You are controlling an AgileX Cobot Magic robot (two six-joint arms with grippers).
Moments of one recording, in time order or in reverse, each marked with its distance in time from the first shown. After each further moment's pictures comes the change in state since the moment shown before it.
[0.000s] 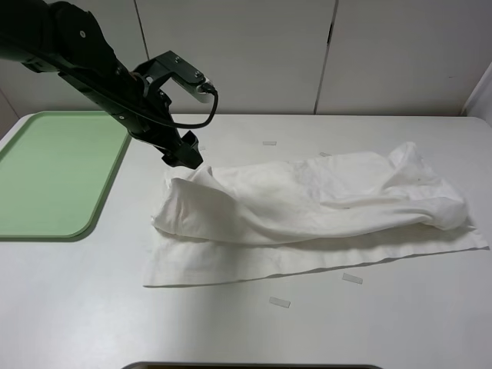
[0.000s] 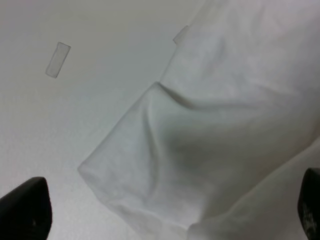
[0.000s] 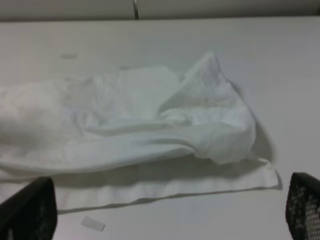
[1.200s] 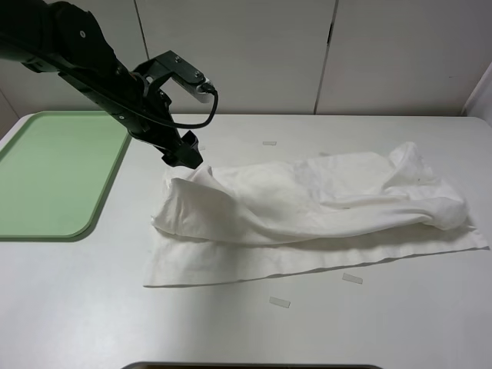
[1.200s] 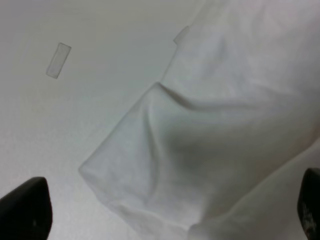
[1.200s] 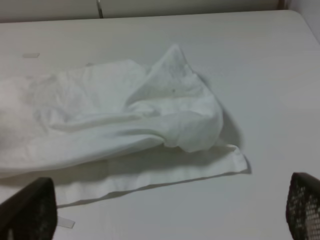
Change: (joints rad) left arm 0.000 0.000 0.000 0.000 -0.002 0.001; right arm -0.070 -0.055 0.036 -0.042 0.021 0.002
